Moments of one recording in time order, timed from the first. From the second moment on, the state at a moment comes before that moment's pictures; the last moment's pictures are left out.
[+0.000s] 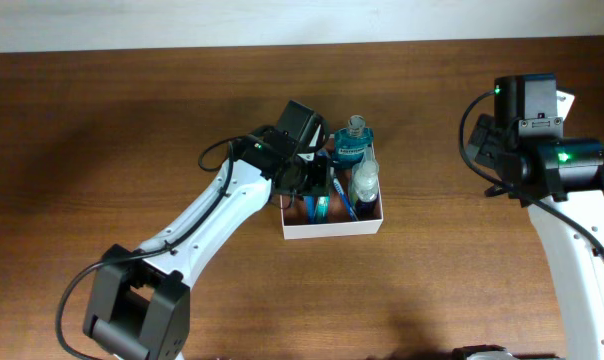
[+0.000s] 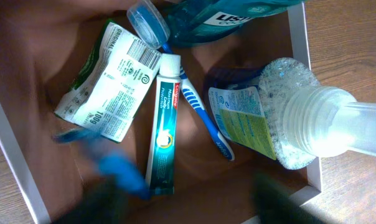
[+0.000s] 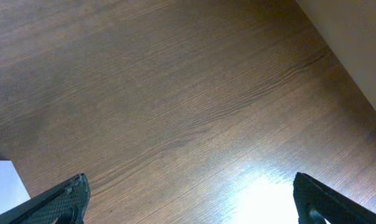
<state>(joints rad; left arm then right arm) -0.56 1.80 1.43 -0.74 0.19 -0.45 0.04 1.39 1.49 -1.12 0.48 0.41</state>
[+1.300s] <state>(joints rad) 0.00 1.48 1.43 -0.91 0.09 -0.34 0.04 1.39 1.49 -1.12 0.48 0.41</state>
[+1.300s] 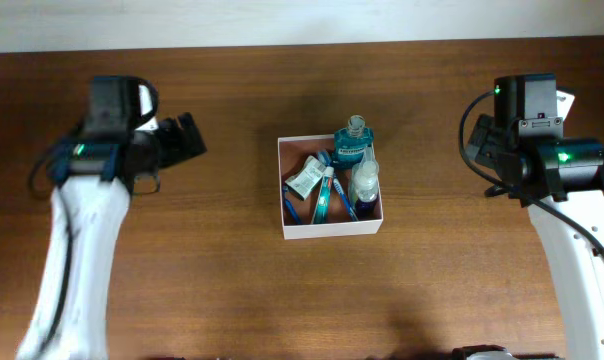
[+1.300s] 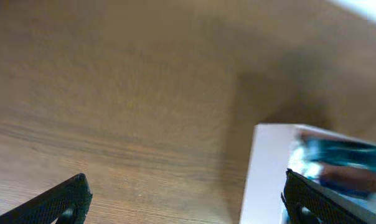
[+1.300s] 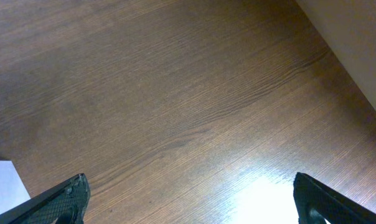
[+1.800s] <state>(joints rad) -0.41 0.66 1.15 -0.66 -0.39 -0.18 0.04 1.39 1.49 -1.12 0.48 0.41</state>
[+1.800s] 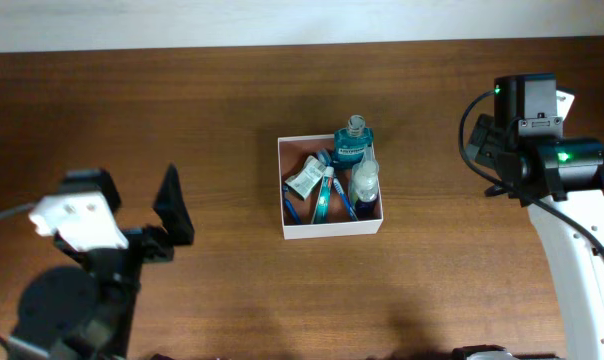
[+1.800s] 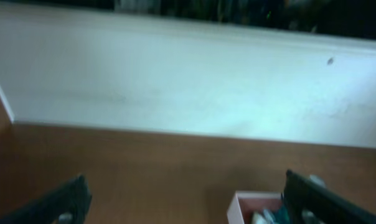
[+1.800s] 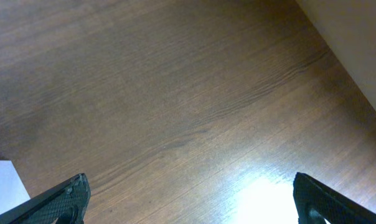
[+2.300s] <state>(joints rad) -0.39 0.87 0.65 -0.17 -0.68 -0.17 0.04 1.39 1.49 -1.12 0.48 0.41</state>
